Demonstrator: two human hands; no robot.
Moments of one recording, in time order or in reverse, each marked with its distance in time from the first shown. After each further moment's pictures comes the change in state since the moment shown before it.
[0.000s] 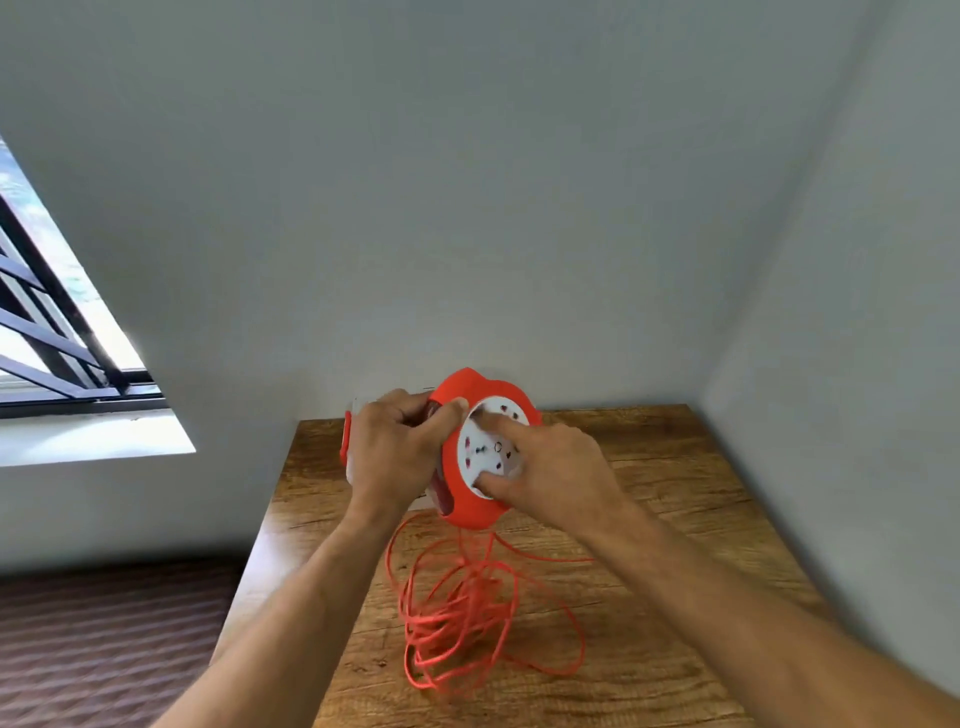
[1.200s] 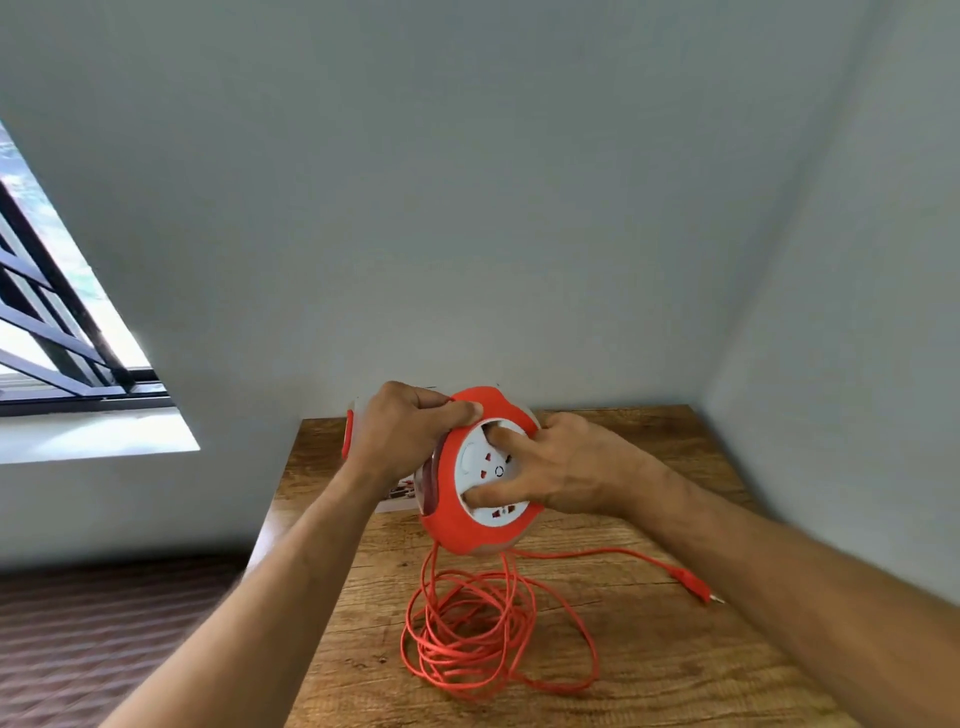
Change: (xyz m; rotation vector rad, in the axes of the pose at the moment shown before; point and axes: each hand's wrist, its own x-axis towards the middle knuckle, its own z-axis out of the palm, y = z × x) left_hand 0.017 0.013 -0.009 0.025 -0.361 -0.143; right_hand 0.012 0.041 -0.006 -0.424 -0.055 -0.875
